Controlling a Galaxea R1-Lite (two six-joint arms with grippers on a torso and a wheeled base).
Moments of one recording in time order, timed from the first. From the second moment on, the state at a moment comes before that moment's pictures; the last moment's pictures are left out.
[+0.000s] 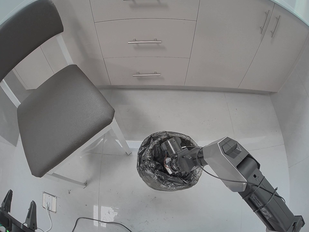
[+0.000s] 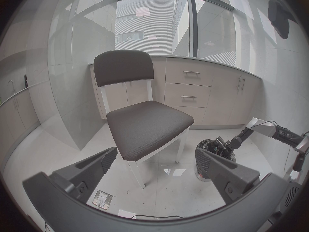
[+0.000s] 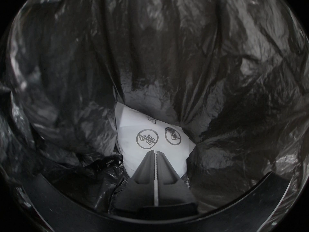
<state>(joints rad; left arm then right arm) 0.00 0.02 -0.02 -0.01 0.02 -0.04 0.58 2.89 -2.00 0.03 -0.37 -0.07</state>
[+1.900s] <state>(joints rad) 0.00 0.02 -0.02 -0.01 0.02 -0.03 0.35 1.11 -2.00 1.53 -0.45 -0.25</state>
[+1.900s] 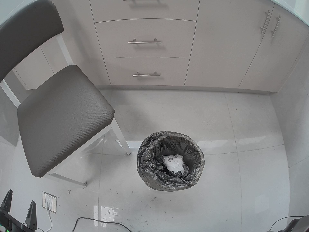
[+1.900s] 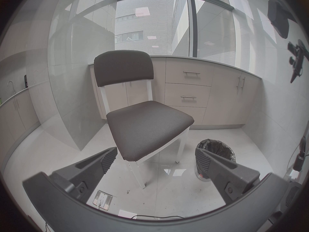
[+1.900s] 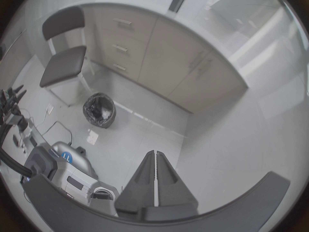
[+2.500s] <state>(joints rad) 0.00 0.02 -0.02 -0.01 0.02 -0.03 0.04 0.31 -1.87 1.35 -0.27 -0.28</state>
